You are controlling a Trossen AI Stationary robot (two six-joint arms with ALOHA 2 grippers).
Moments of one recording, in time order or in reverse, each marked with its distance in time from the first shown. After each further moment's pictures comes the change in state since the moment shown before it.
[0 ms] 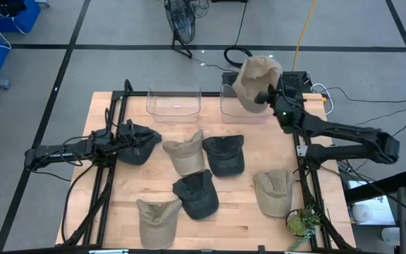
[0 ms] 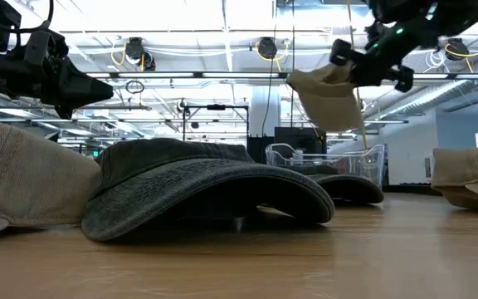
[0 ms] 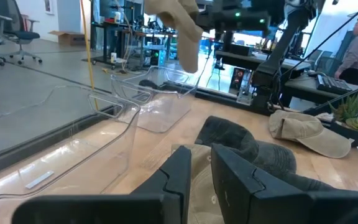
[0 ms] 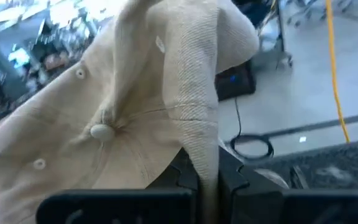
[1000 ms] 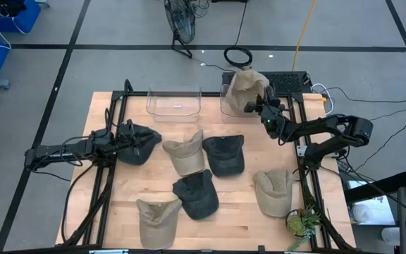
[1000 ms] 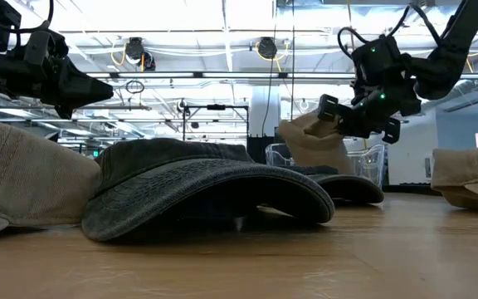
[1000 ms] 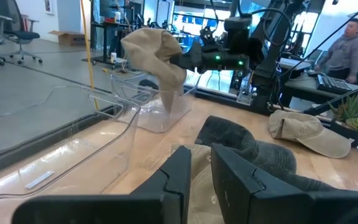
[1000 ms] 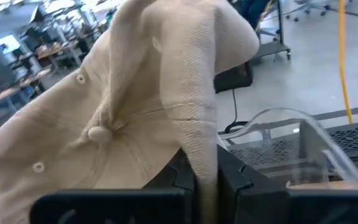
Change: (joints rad) left arm 0.000 0.000 0.000 0.000 0.000 0.000; right arm -0.059 0.409 -0.222 0.601 -0.078 -0.038
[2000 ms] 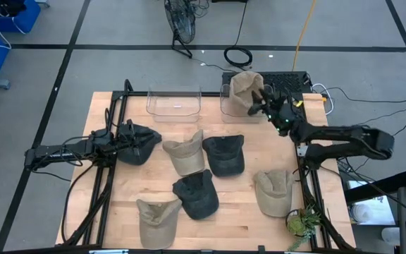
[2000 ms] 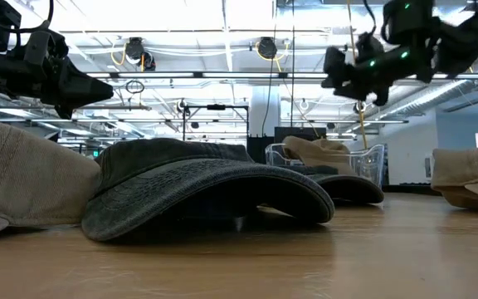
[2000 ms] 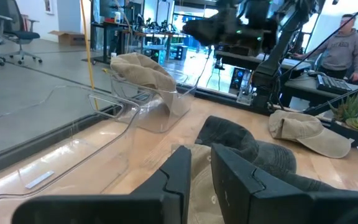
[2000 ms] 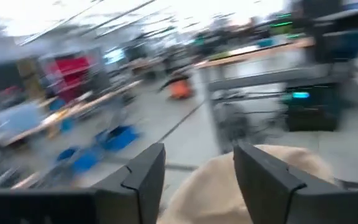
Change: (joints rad) left arm 0.000 0.000 0.000 0.000 0.000 0.000; right arm 0.044 -0.347 0.005 -0.058 -0.321 -0.290
